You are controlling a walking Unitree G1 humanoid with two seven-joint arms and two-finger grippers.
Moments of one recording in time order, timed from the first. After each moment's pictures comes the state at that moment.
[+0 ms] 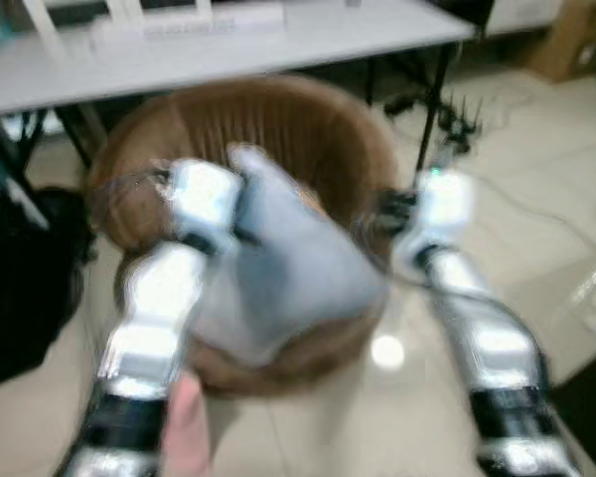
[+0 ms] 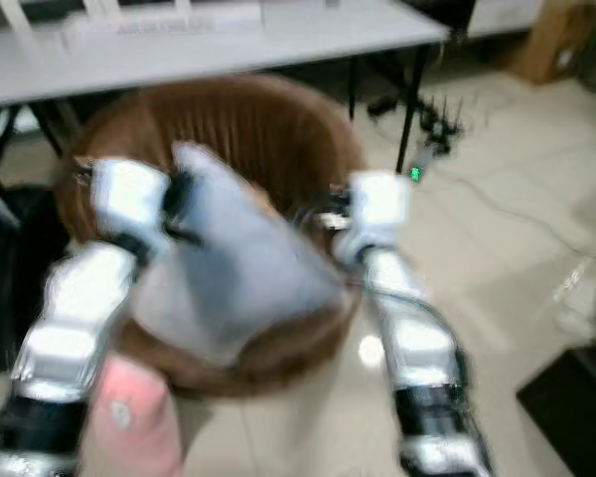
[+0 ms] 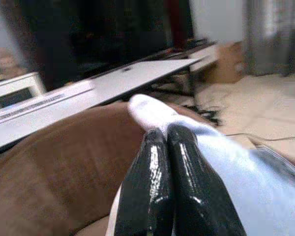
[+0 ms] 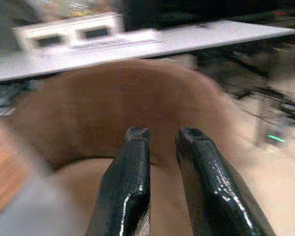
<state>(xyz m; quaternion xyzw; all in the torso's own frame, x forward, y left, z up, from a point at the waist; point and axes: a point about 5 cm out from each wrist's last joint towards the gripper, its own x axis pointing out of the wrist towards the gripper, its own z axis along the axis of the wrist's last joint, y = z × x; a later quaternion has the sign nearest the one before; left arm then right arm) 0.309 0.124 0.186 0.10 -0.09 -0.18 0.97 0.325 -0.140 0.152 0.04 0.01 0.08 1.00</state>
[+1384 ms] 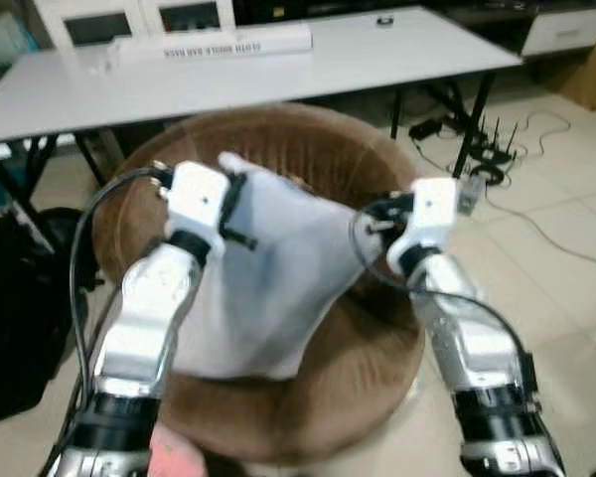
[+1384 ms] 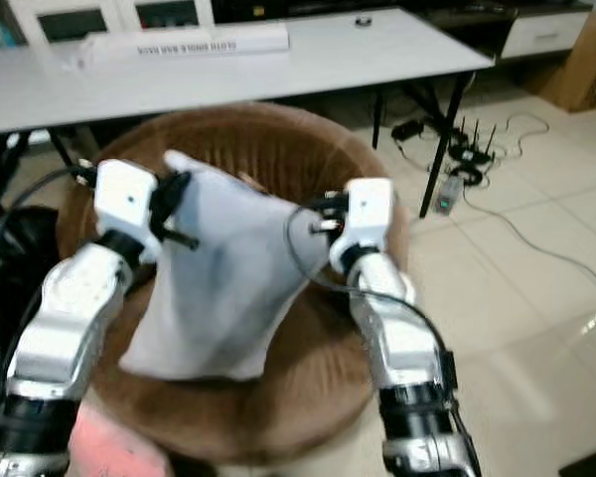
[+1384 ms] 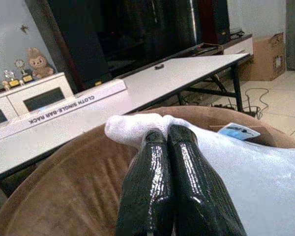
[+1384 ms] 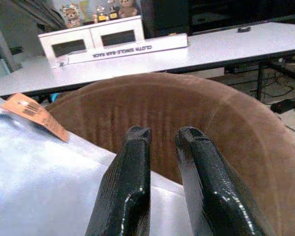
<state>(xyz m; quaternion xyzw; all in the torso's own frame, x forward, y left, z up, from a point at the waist) 0.311 0.144 0.188 0.11 -0.09 -0.15 0.98 0.325 -0.116 0.155 0.05 0.00 0.12 0.99</state>
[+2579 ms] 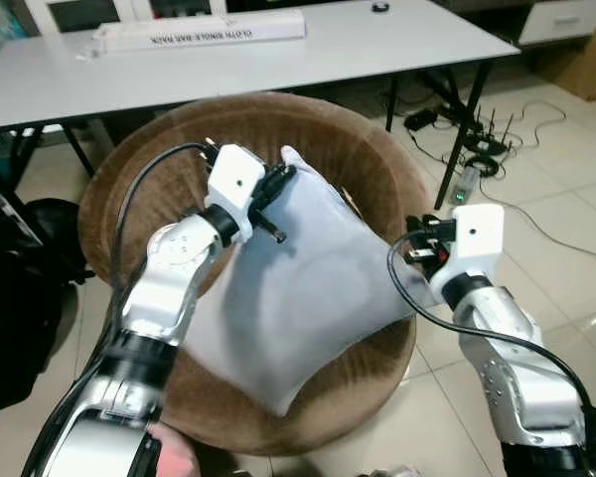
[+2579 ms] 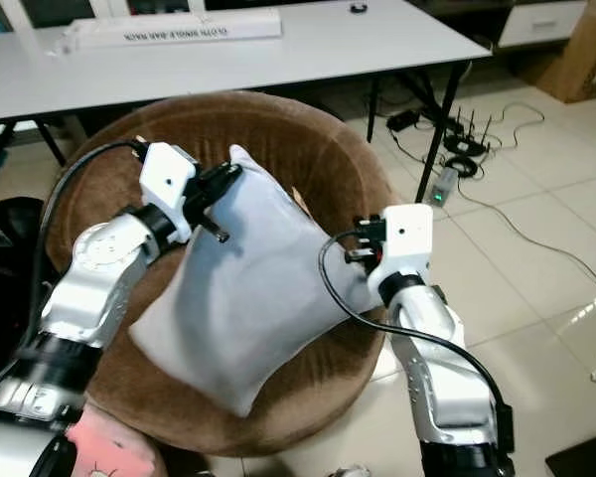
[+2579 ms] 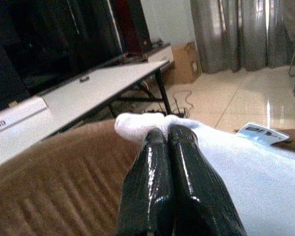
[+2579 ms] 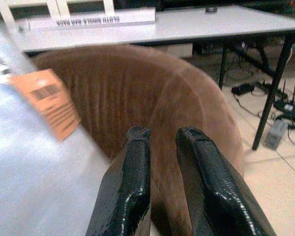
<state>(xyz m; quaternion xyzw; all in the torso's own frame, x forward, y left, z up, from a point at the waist) 0.353 0.119 0.189 0.13 -0.10 -0.31 0.94 0.281 -0.153 0.154 0.00 0.03 0.08 1.00</state>
